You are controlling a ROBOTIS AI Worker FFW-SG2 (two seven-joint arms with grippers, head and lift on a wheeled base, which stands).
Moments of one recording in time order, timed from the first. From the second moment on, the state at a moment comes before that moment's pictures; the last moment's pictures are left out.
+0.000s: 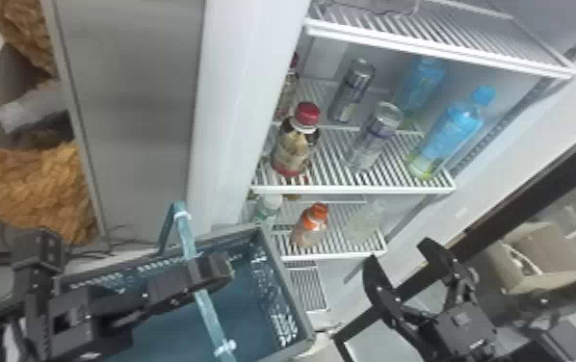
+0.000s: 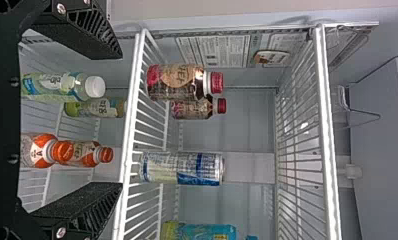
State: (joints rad) left arm 0.22 0.06 0.07 -1.78 1.27 1.39 -0.74; right arm 0.95 -0.08 -0.36 -2.20 -0.31 -0.24 0.46
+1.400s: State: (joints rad) left arm 0.22 0.05 0.07 -1.78 1.27 1.39 -0.73; right arm 0.79 -0.08 -0.31 -2.17 -0.21 -0.12 0.46
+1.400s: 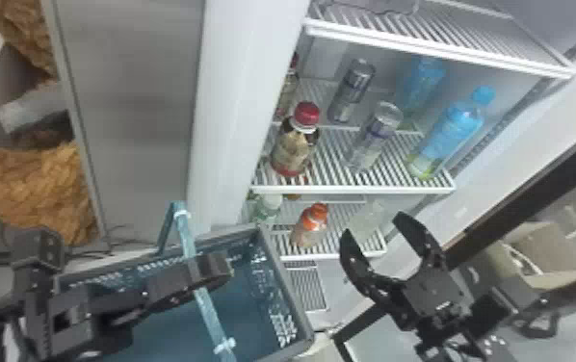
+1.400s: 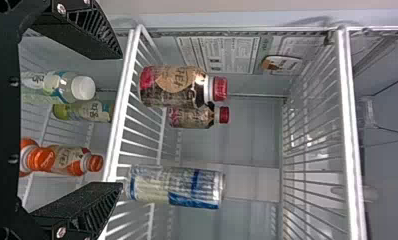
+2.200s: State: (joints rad) left arm 0.22 0.05 0.07 -1.78 1.27 1.39 -0.73; right arm 0.66 -0.09 -0.23 -2.16 -0.24 -0.03 0.42
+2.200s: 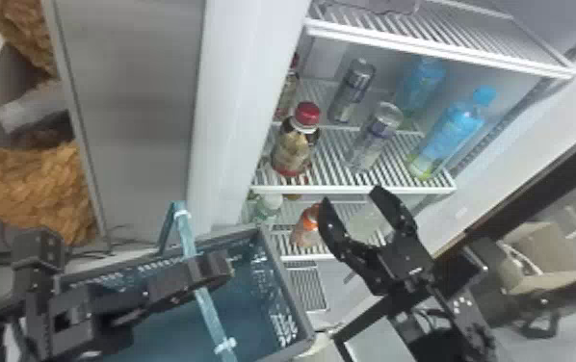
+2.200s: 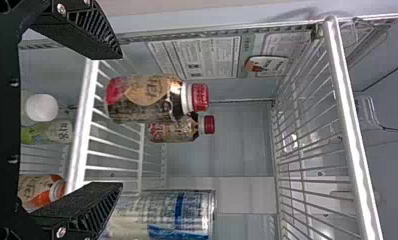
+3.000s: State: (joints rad) left arm 0.22 0.05 0.07 -1.78 1.27 1.39 -0.73; right arm 0.51 -0.09 -0.15 -2.13 -0.22 0.11 0.34
